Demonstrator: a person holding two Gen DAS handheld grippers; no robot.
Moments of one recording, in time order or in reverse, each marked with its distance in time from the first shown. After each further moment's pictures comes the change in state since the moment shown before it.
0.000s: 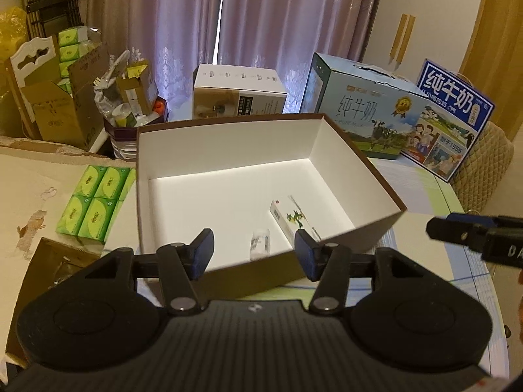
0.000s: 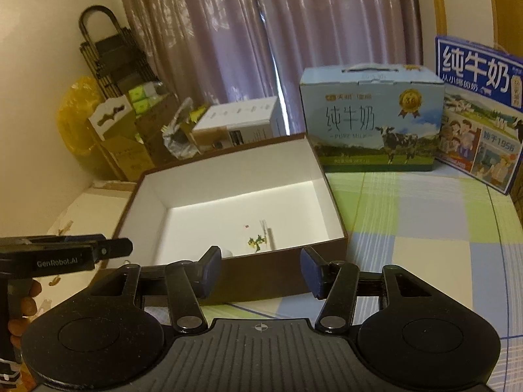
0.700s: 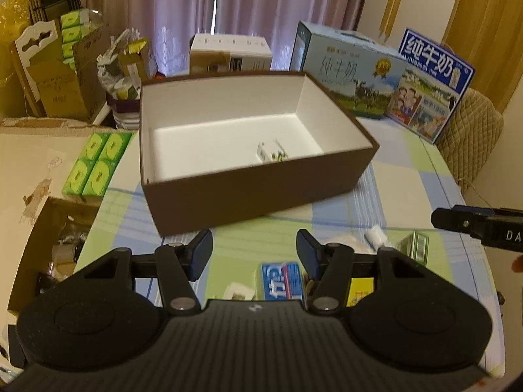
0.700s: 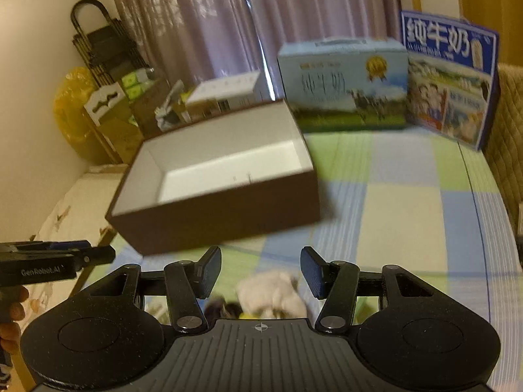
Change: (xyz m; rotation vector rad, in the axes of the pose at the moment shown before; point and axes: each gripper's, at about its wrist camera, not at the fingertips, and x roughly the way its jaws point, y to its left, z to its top) left arm -0.046 -0.022 -0.067 0.013 0.085 -0.002; right arm -0.052 -0.012 -0.063 0.041 0.075 -0.040
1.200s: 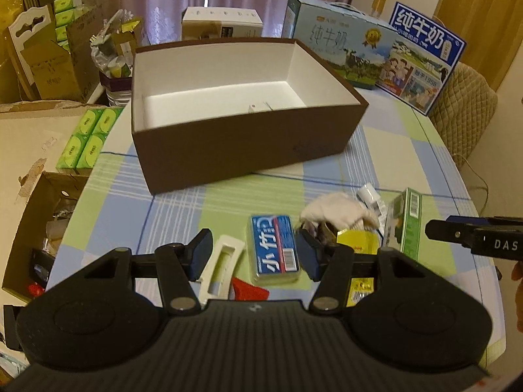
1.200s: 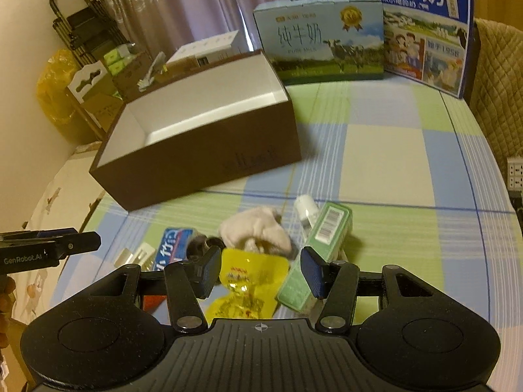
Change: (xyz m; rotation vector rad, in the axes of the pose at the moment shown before) left arm -0.003 -0.008 -0.039 0.014 0.068 -0.020; right arm -0.006 -0.013 -0.050 0.056 0.100 -0.040
